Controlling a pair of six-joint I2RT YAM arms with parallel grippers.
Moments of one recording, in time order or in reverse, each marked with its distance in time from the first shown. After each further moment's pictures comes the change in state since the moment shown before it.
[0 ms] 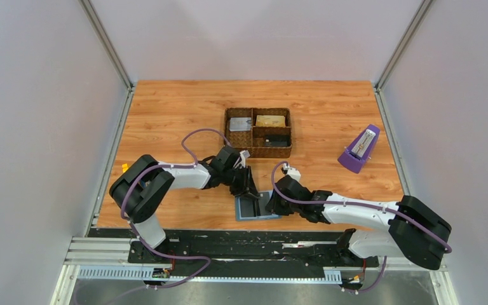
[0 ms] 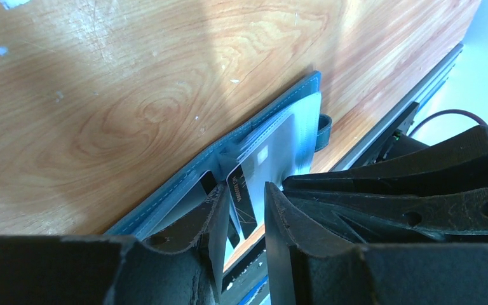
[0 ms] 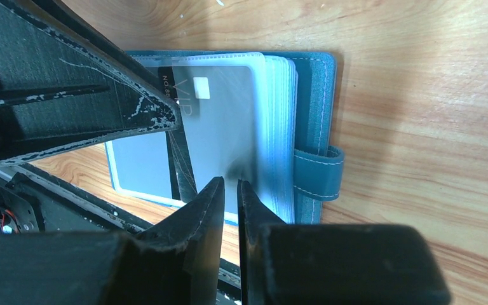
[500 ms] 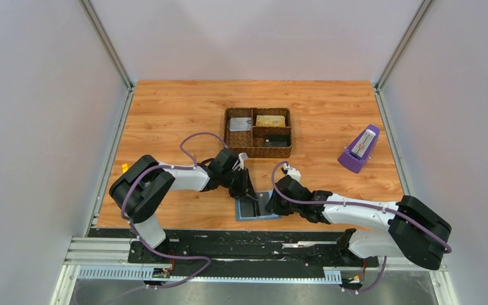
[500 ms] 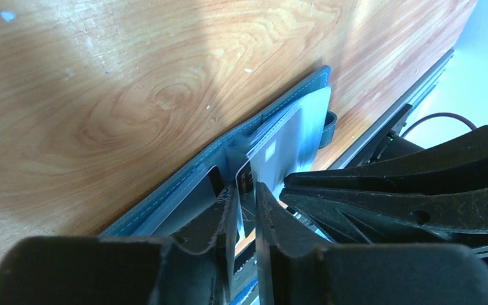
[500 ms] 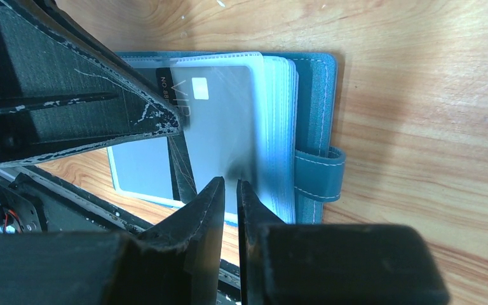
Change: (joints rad) left arm 0.000 0.002 -0.035 0.039 0.012 -0.056; right arm -0.002 0.000 -0.006 0.012 -0.002 0.006
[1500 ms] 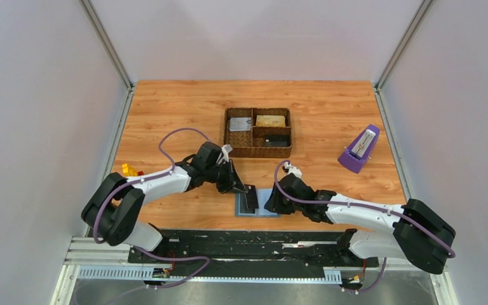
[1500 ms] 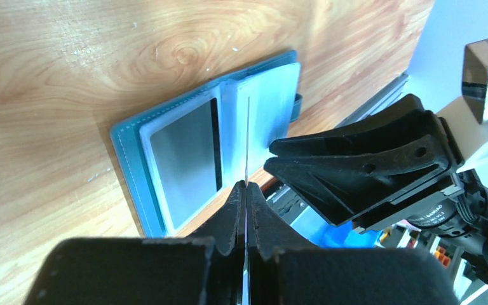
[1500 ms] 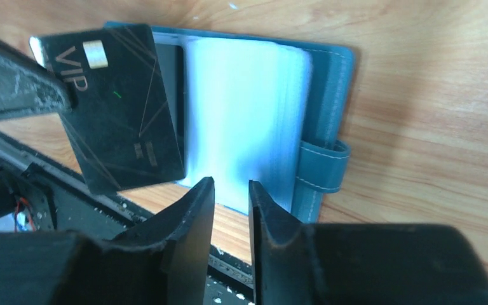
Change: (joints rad) left arm 0.112 -0.223 -0.062 -0.124 0.014 -0.020; right arm -0.028 -0.026 -0.010 0.002 -0.038 -0.021
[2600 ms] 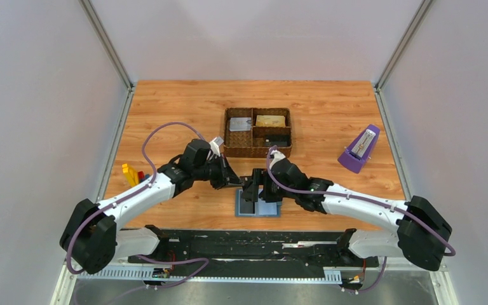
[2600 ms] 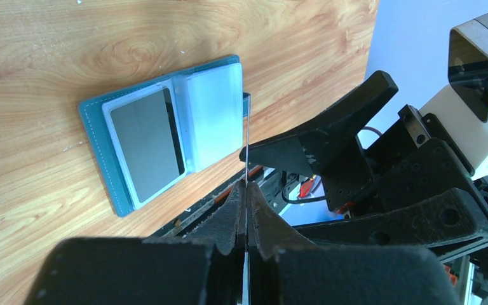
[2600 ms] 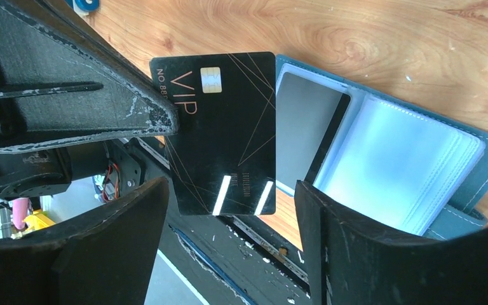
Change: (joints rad) left arm 0.012 -0.277 0.000 -0.105 -0.061 -0.027; right arm 0.008 0.017 0.215 -0.003 -0.148 -0.111
